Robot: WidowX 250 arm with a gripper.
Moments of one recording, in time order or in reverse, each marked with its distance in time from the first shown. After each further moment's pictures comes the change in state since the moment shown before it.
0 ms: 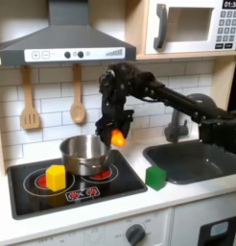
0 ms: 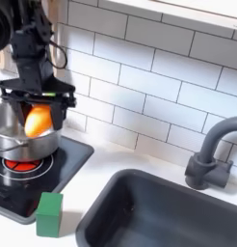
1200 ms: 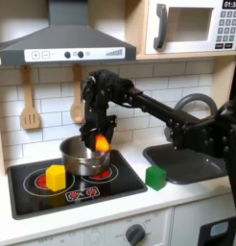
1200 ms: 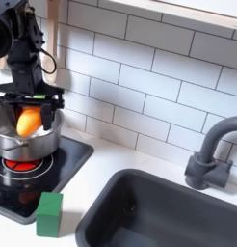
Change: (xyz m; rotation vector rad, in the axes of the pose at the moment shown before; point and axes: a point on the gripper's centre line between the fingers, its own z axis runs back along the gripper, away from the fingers) arm 0.026 0.022 -0.024 0.028 0.052 0.056
